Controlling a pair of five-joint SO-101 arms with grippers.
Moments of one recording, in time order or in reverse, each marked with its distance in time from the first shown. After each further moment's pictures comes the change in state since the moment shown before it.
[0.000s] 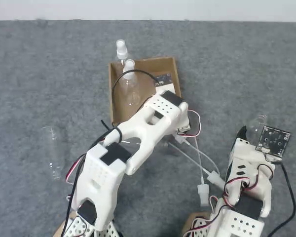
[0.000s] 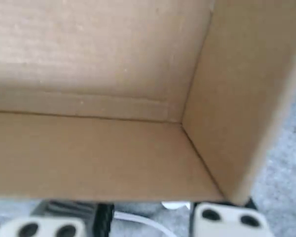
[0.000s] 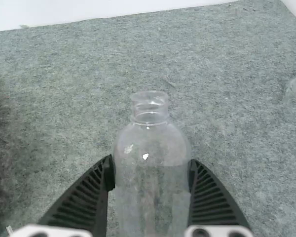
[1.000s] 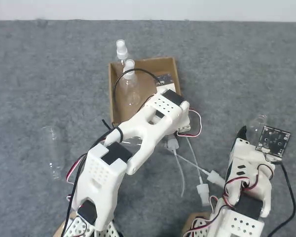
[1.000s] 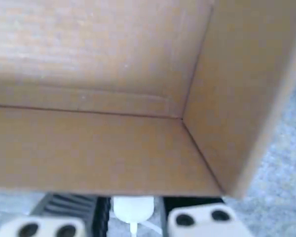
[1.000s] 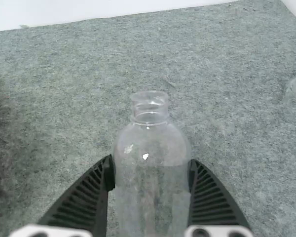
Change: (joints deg) left arm 0.2 0.7 -1.8 2.6 0.0; right arm 0.0 0.0 0.0 0.0 0.0
